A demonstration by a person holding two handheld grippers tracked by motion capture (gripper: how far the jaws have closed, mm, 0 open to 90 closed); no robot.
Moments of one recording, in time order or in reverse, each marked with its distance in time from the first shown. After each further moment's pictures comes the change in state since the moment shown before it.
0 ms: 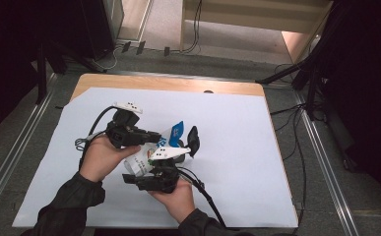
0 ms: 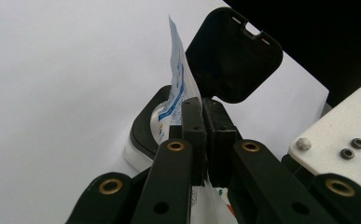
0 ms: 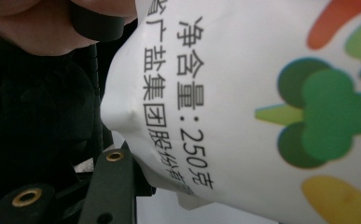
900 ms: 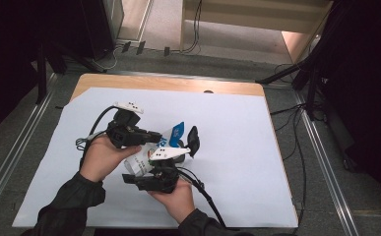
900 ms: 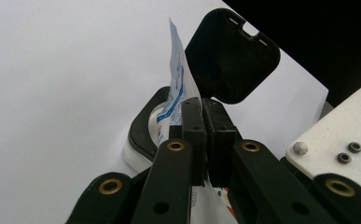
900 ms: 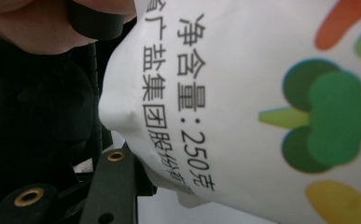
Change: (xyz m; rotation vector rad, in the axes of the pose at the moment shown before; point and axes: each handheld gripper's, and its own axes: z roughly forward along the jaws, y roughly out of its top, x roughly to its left) left arm -0.002 0.002 0.000 0.003 0.003 0.004; right arm 0.001 0.000 0.000 -0.002 0.000 -0.002
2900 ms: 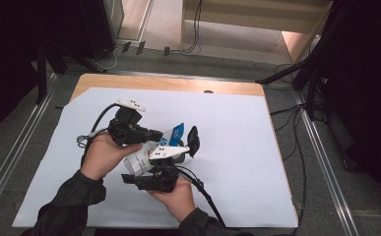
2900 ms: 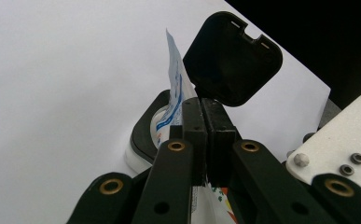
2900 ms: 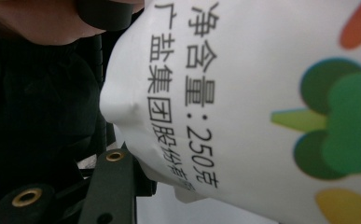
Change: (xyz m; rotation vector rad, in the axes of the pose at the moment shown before) left arm 0.001 0.005 0.002 0.011 0.001 0.010; right arm -0.001 0.002 0.001 0.014 0.015 -0.006
